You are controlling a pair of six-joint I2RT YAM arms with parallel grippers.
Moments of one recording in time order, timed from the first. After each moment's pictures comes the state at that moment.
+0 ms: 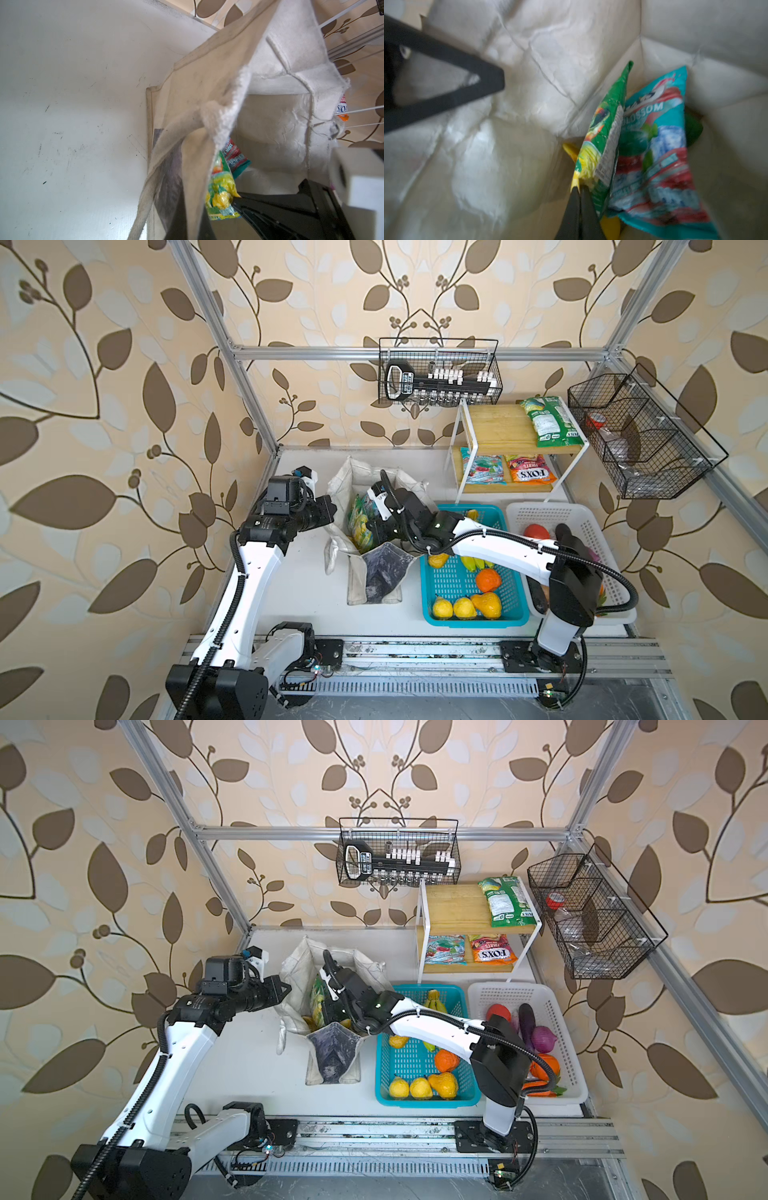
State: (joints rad) left arm -0.02 1.05 1.07 -0.77 0.37 -0.37; right arm 0.95 1.74 1.36 -0.23 -0.05 0.48
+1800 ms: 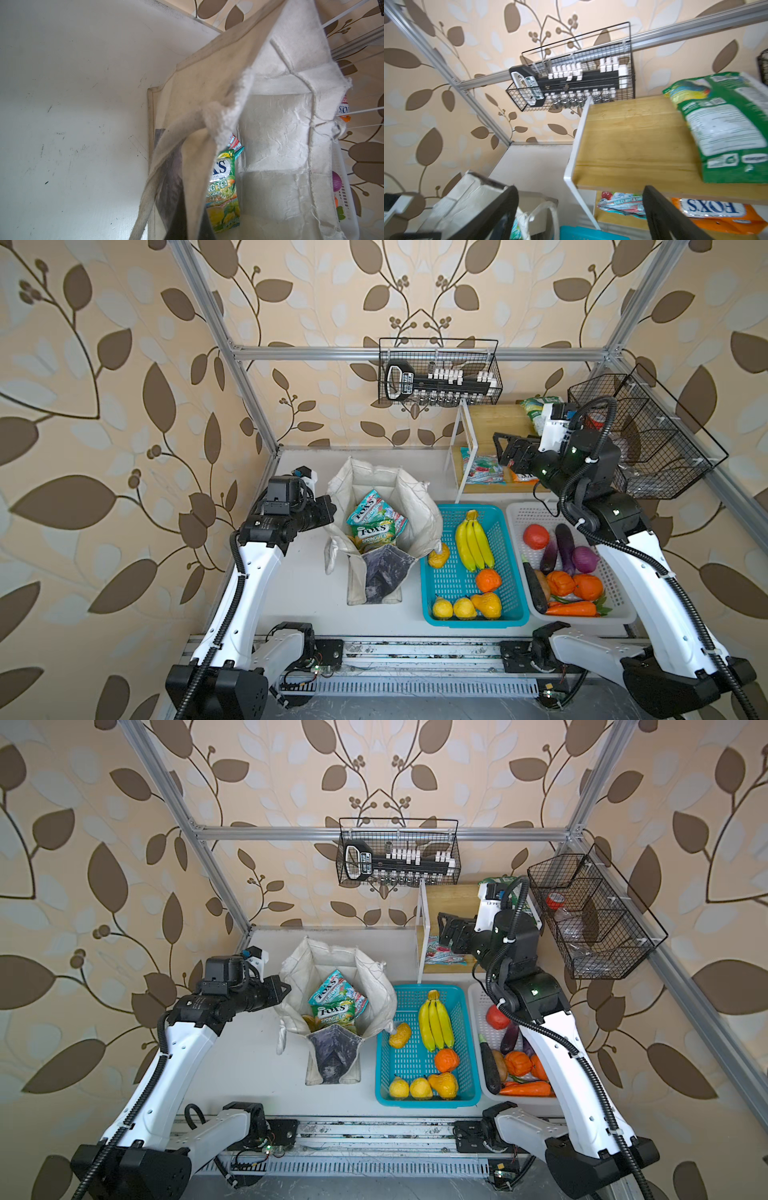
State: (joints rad) left arm -0.02 1.05 1.07 -0.77 0.36 -0.37; right arm 0.28 1.18 1.52 -0.53 0.11 0.29
